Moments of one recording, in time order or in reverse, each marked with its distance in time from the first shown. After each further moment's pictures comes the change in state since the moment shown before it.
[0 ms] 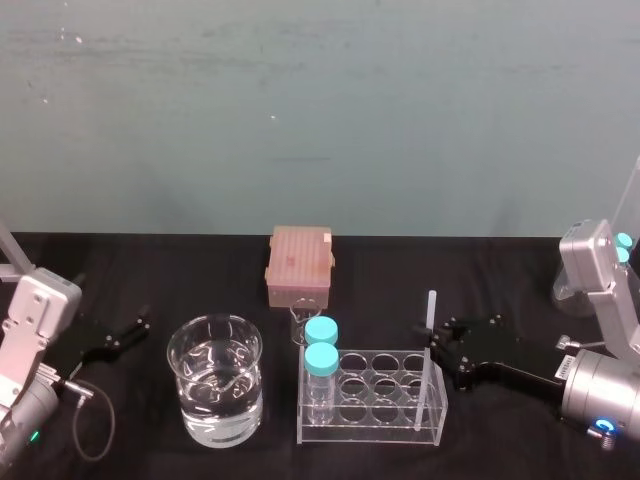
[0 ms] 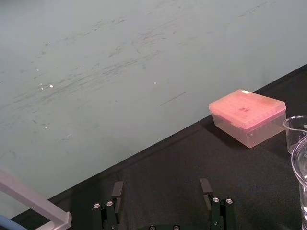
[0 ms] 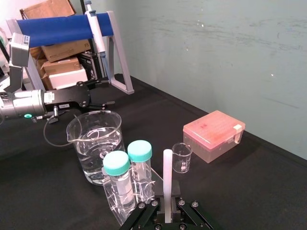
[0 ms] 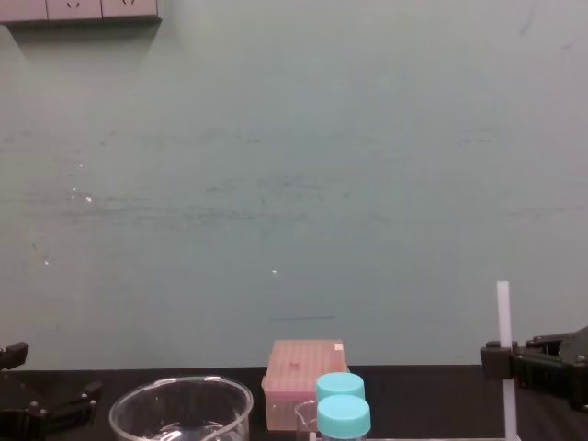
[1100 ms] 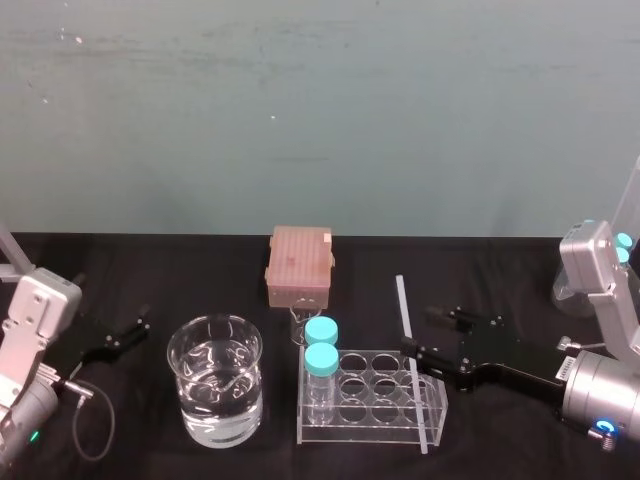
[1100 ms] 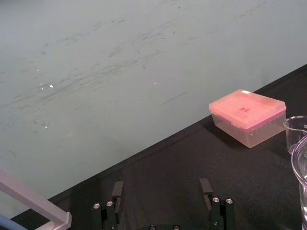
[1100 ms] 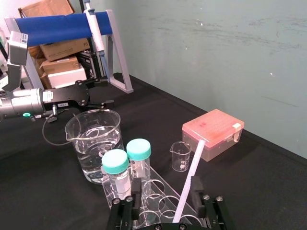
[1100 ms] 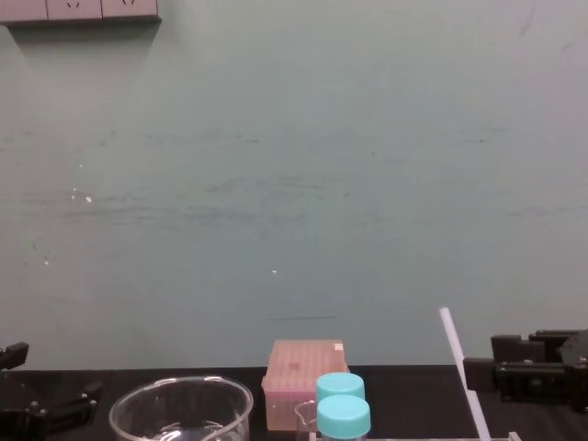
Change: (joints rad) left arm 0.000 0.000 0.000 0.000 0.000 0.000 0.000; right arm -0.002 0.001 0.000 0.002 -0.001 -0.001 -0.002
